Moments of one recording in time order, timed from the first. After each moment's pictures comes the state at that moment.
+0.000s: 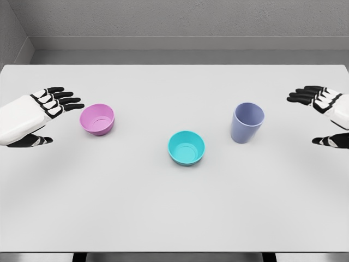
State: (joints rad) left arm -0.01 0.97 -0.07 -1.77 -0.47 -0.61 -0.14; right arm -0.02 -1.31 0.35 -1.74 0.14 -0.61 -0.17
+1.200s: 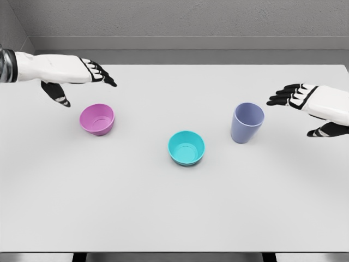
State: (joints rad) left arm -1.15 0.89 -1.11 -1.31 -0.13 -0.61 -0.59; right arm -0.31 -1.14 0.35 -1.69 0.16 -0.61 0.38
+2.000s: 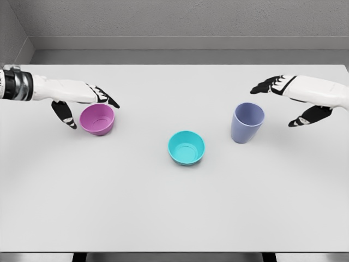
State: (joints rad) left arm -1.13 0.83 -1.24 -1.18 -0.06 -0.61 -0.61; right arm -0.66 -1.04 0.69 -1.49 -0.01 -0.61 0.48
